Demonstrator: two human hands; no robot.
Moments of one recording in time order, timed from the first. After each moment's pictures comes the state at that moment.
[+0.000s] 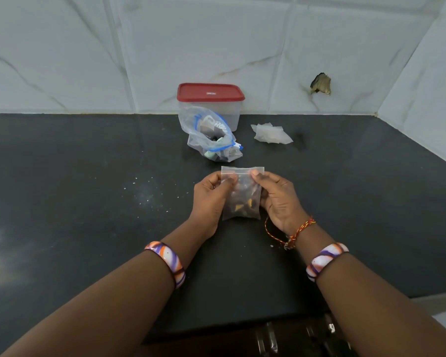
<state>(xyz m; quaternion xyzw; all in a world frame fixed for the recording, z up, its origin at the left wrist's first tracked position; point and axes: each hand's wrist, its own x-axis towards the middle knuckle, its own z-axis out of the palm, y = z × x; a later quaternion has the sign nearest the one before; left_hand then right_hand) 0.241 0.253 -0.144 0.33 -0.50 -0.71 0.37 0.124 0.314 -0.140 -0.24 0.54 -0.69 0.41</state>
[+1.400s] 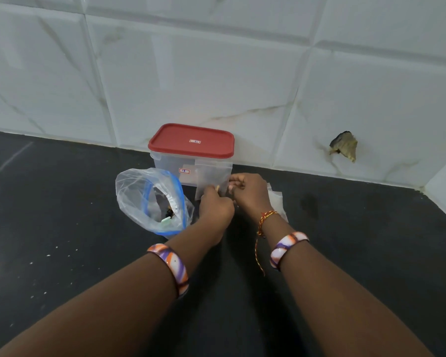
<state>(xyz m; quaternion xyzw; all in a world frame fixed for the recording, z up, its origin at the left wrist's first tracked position) 0.064 0.139 -0.107 0.55 -0.55 -0.55 0.30 -0.033 0.126 -0.122 -0.51 0.71 -0.44 0.20</state>
